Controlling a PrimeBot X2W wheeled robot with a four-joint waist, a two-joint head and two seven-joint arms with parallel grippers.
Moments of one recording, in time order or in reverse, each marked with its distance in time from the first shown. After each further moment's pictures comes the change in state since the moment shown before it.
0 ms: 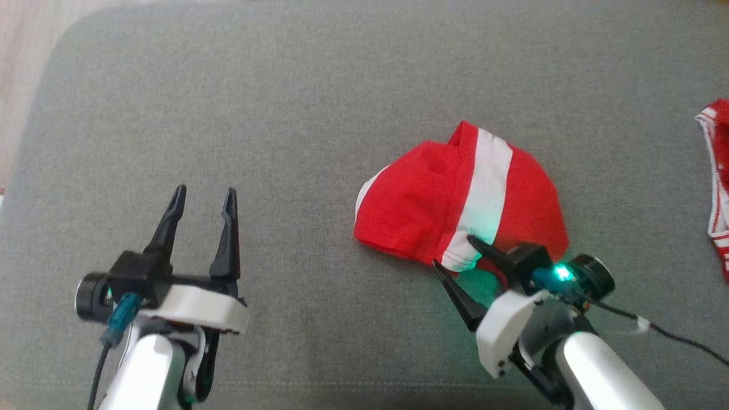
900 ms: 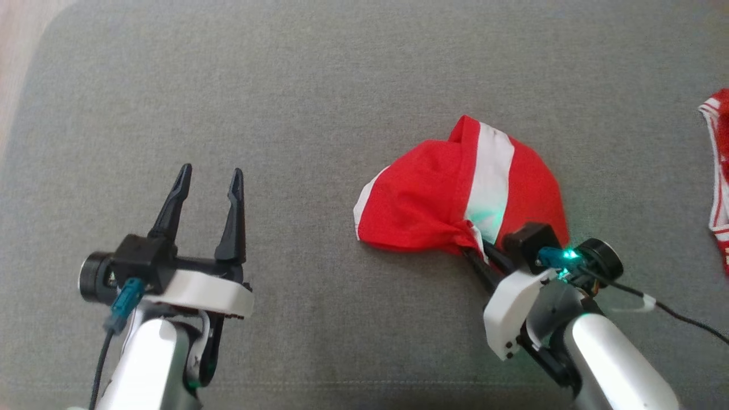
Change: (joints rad) left arm -0.045 -0.046 0.033 0.010 0.053 -0.052 0.000; right arm -0.067 -0.020 -0.006 0.050 0.025 0.000 0.035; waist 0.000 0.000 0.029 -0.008
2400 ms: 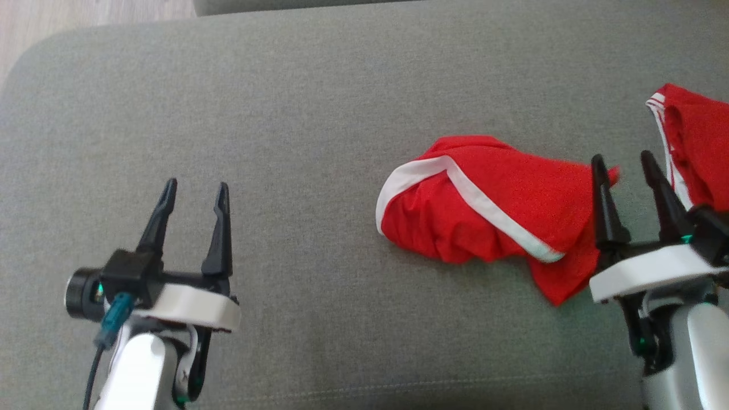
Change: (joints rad) left arm 0.039 0.011 0.042 -0.009 0.028 -0.007 0.000; right arm 0.059 0.093 -0.481 -0.075 0.046 0.000 -0.330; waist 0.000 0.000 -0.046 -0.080
